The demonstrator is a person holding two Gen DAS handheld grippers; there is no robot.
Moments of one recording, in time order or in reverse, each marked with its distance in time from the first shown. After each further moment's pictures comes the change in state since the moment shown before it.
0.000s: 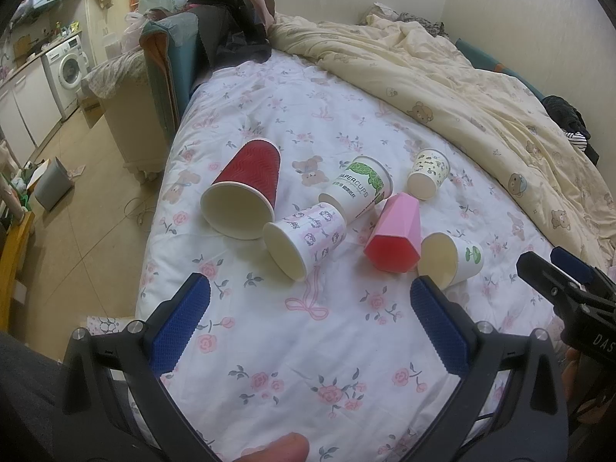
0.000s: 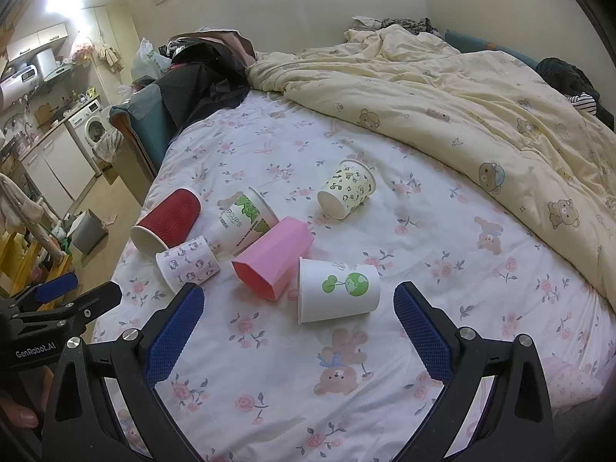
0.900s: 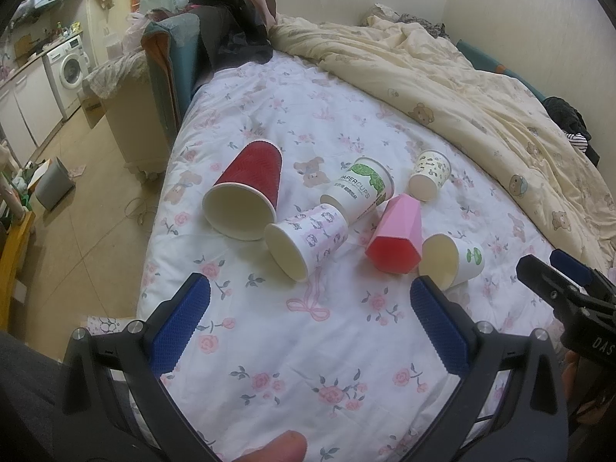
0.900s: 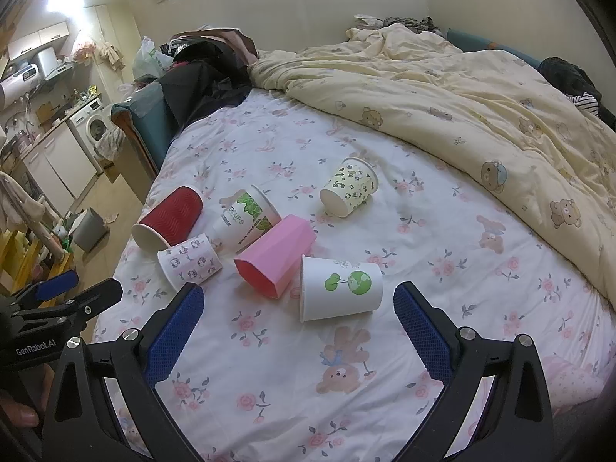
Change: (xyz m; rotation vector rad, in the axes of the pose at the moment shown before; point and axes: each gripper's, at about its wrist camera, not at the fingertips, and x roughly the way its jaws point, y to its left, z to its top) left arm 0.002 0.000 0.000 -0.002 -0.001 0.001; right arm 0.001 0.000 -0.002 0.000 0.005 0.005
